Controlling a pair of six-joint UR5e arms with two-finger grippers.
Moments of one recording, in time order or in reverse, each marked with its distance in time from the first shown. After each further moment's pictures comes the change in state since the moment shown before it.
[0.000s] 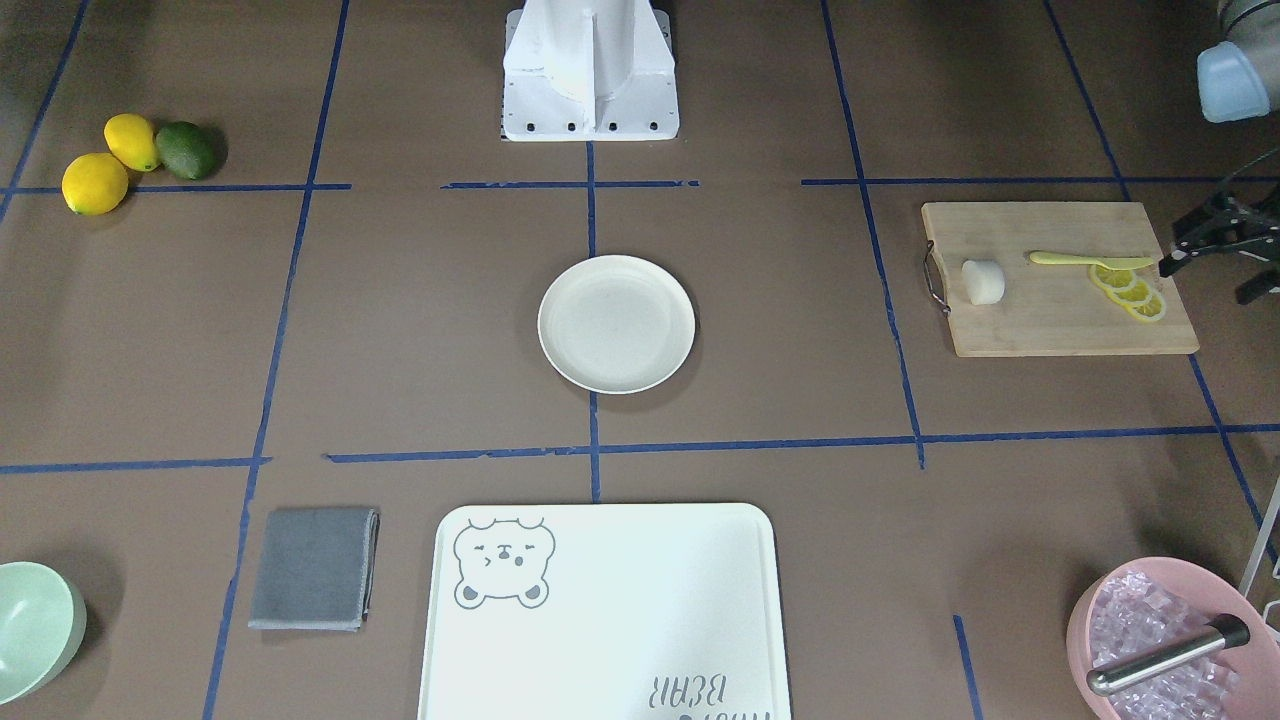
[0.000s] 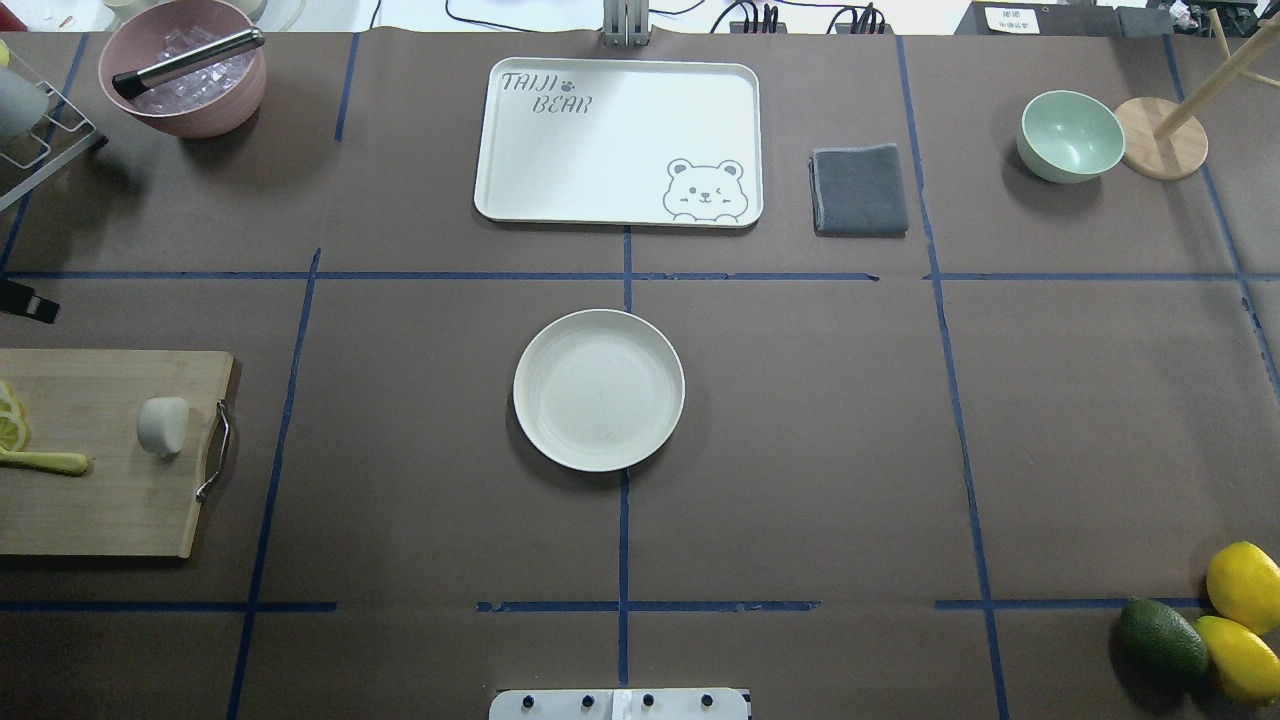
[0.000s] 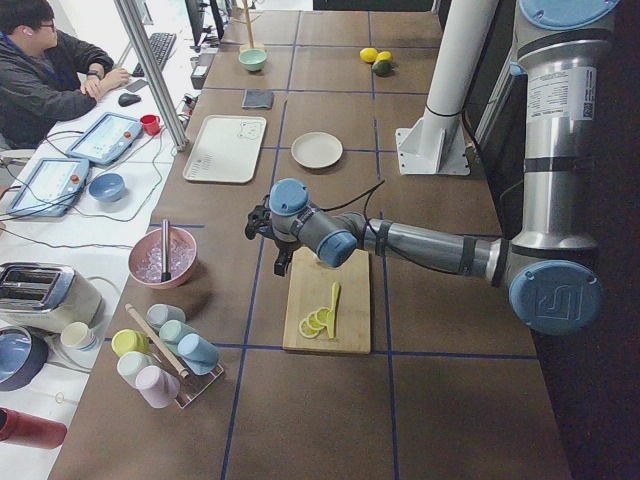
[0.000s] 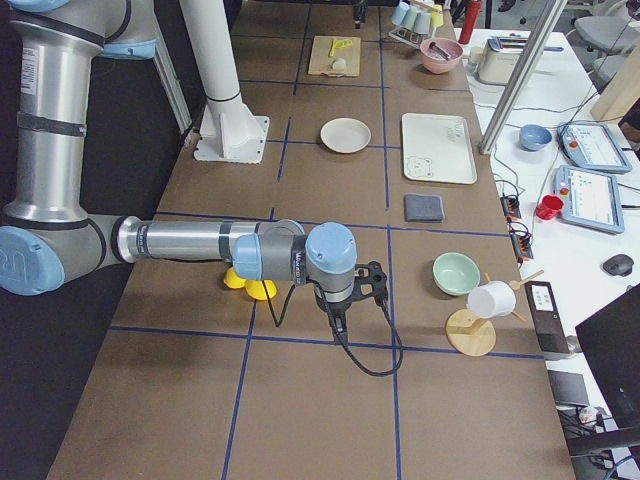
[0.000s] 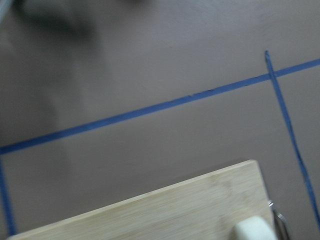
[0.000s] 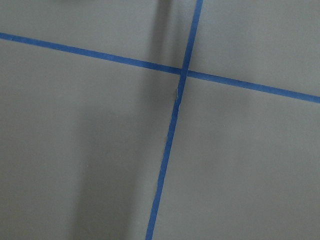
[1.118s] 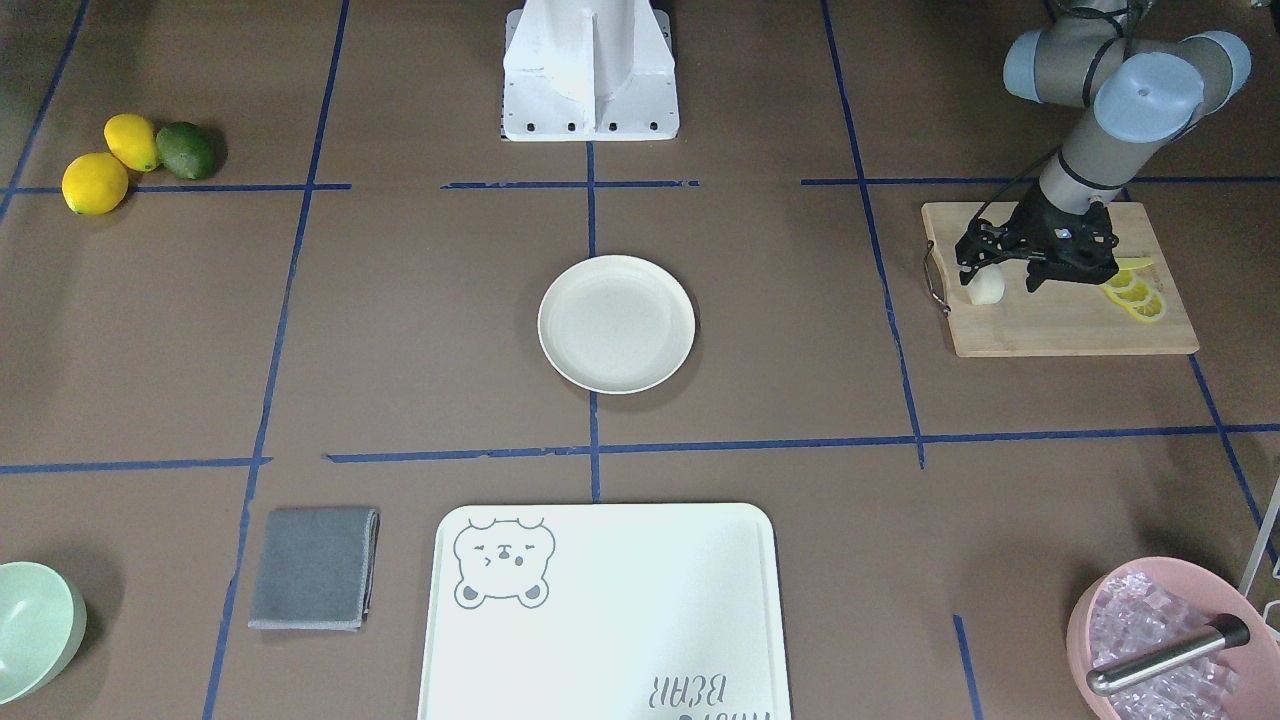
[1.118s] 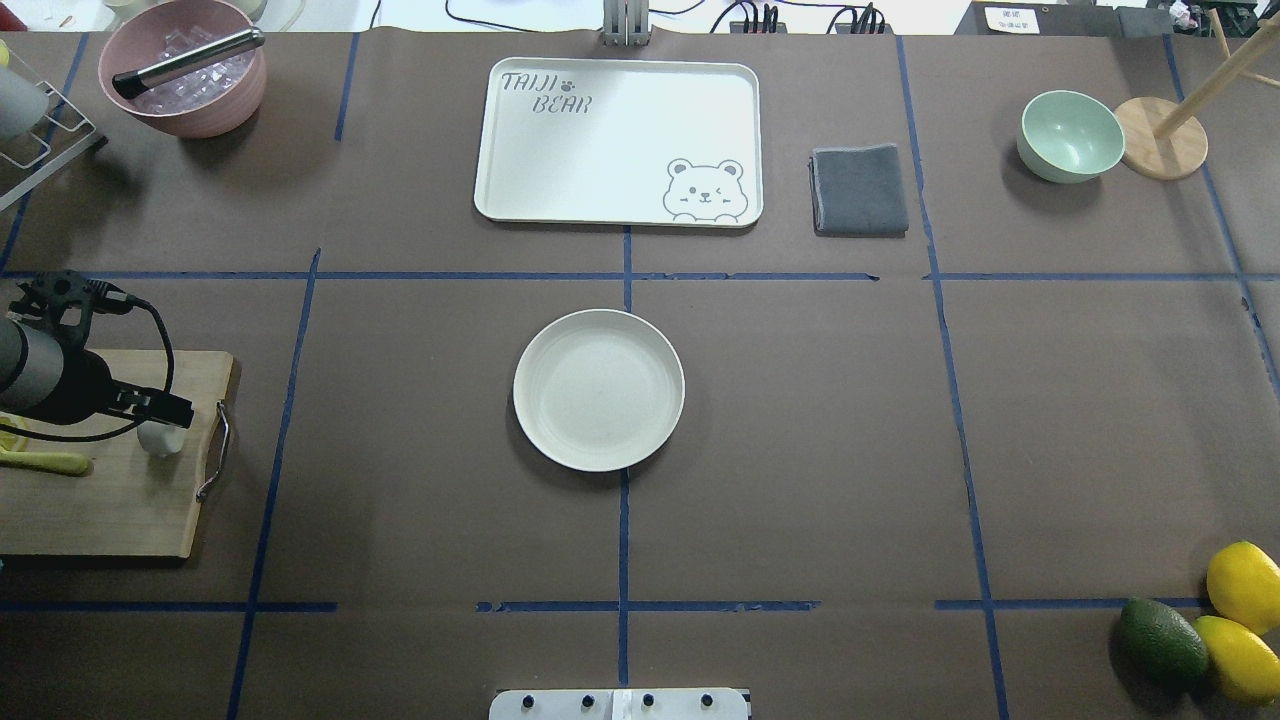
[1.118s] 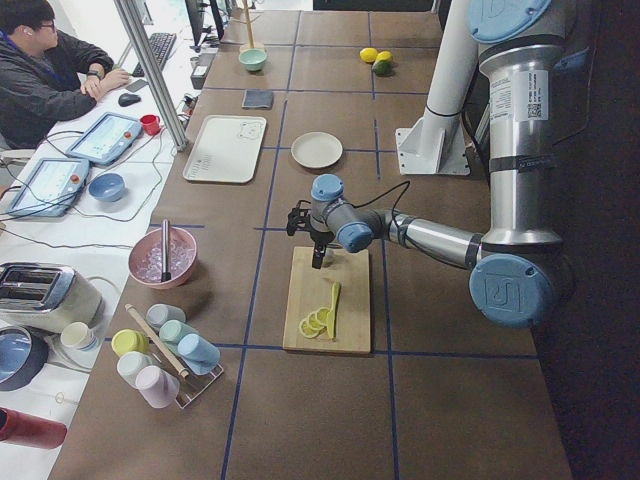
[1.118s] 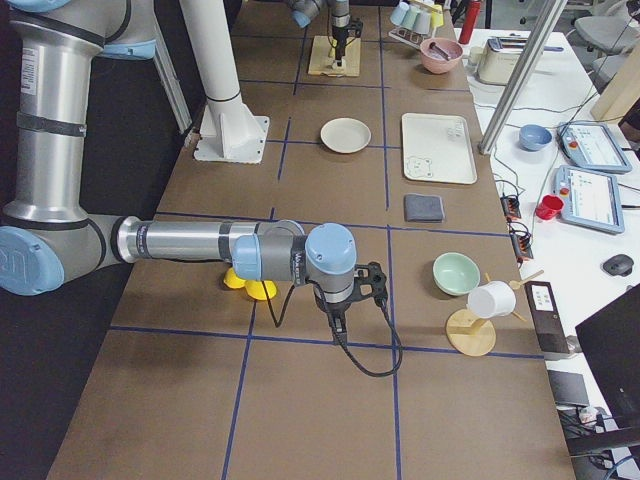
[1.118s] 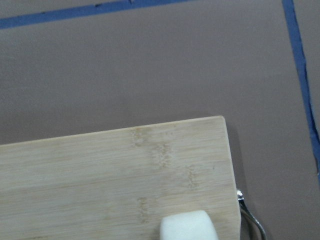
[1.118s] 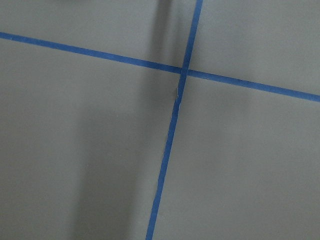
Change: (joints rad) left arm 0.370 0.031 -0.020 -0.039 0.305 -0.326; right arm 0.000 -0.001 0.000 -0.001 0.001 0.000
